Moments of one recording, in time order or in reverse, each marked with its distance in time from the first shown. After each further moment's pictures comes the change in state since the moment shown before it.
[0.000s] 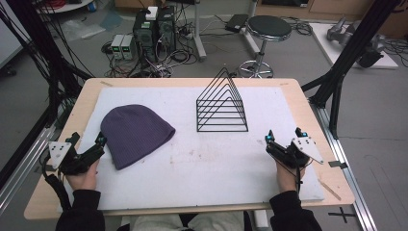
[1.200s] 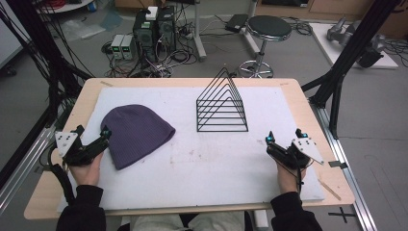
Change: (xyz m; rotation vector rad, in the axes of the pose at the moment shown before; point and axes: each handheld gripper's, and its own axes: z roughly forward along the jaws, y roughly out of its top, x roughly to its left) left arm -0.011 0.014 0.021 0.036 -0.017 0.038; right arm -0.002 -0.001 -0.002 0.013 0.005 -0.015
